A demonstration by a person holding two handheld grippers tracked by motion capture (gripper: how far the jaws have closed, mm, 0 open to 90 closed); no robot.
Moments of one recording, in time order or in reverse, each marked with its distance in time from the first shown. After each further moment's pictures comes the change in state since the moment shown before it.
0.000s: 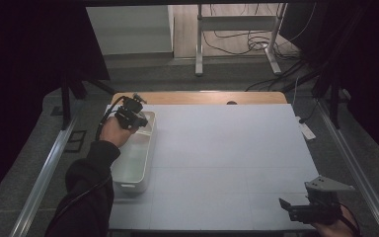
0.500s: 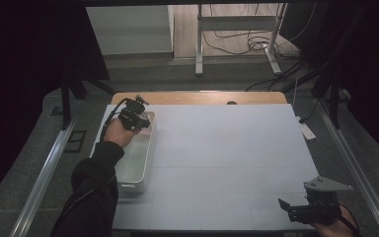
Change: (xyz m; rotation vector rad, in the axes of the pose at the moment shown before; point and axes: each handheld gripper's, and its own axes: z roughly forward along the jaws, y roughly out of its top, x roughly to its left) left arm 0.004 0.002 0.018 -0.013 -0.017 -0.017; right arm 0.001 0.000 0.001 0.009 0.002 -0.017
